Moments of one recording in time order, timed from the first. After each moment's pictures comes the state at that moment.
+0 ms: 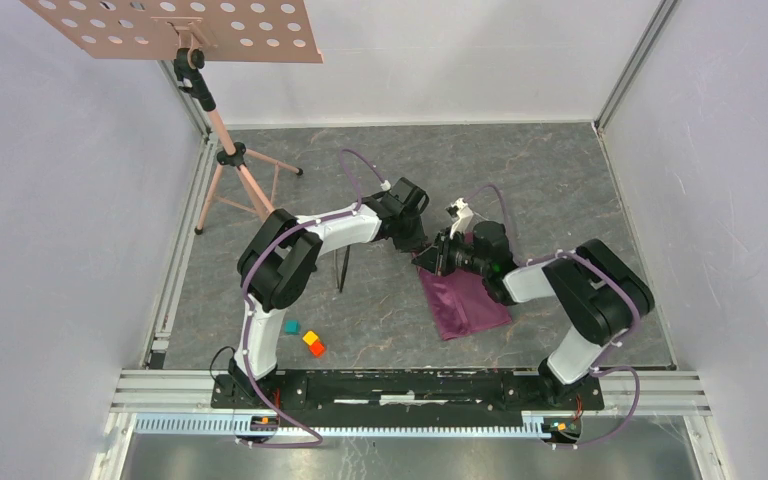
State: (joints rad) left arm -0.73 2.07 1.43 -0.33 0.06 -0.87; right arm 0.51 1.65 0.48 0.80 -0.49 0.49
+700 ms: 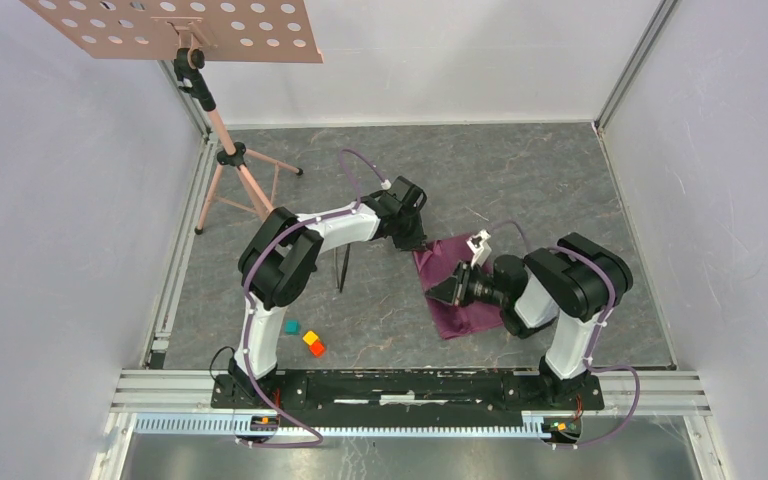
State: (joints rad) left arm -0.71 2.08 1.43 -0.30 0.10 -0.85; right arm 0.45 1.85 0.25 1.23 -0.61 0.73
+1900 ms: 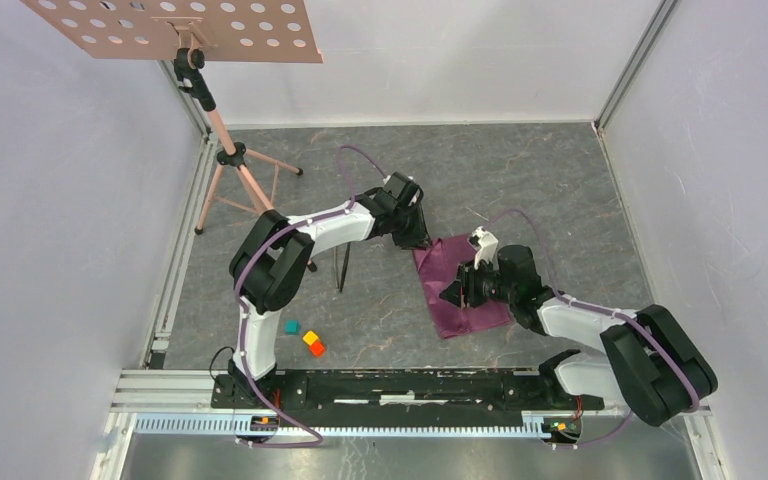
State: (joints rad) left arm -0.71 2.02 1.40 -0.29 0.19 -0.80; right arm 0.46 1.25 0.27 0.41 -0.46 0.34
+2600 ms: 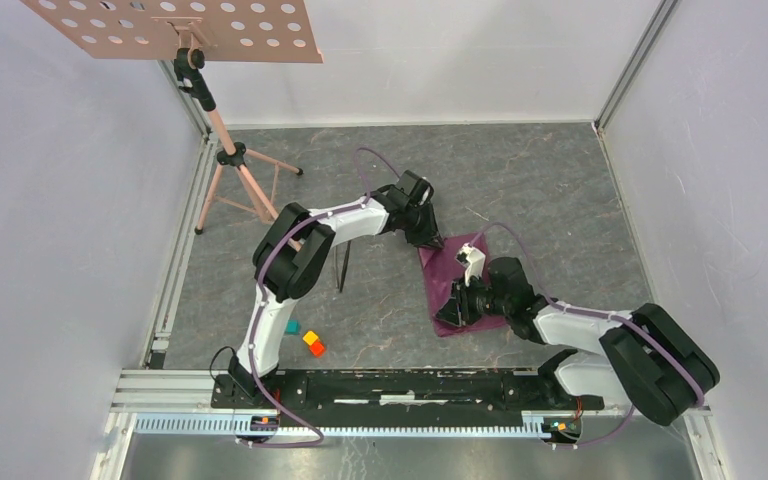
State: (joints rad) left arm -0.71 2.18 1.53 -0.28 0.27 -0.80; right arm 0.57 1.24 0.23 0.35 -0.49 0.34
